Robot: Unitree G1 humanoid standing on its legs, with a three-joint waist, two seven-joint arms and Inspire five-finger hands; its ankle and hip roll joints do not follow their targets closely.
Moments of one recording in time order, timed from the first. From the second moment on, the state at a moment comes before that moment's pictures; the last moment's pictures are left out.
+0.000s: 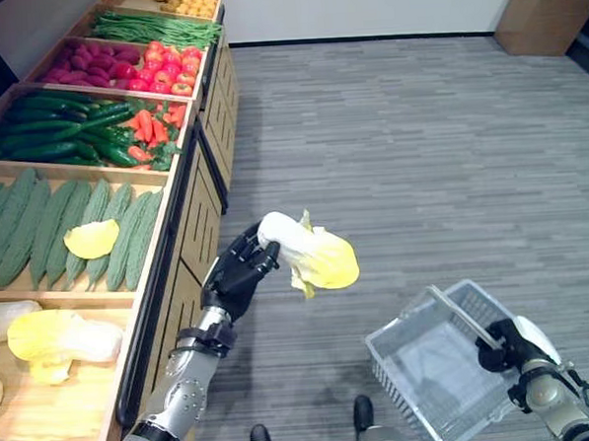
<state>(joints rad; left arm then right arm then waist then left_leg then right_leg) -0.02 0.48 -0.40 0.13 -1.11 -0.20 -0.12 -0.05 -0.69 0.25 0.88 -0.23 -0.13 -0.21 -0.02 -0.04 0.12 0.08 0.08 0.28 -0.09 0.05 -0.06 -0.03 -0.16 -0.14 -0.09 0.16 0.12</state>
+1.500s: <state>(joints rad) -0.35 0.60 -0.79 -0.01 -0.55 -0.18 -0.22 -0.43 -0.60 0.52 0.75 -0.04 -0.14 -0.16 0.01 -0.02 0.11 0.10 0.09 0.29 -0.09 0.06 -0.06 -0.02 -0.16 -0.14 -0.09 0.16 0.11</state>
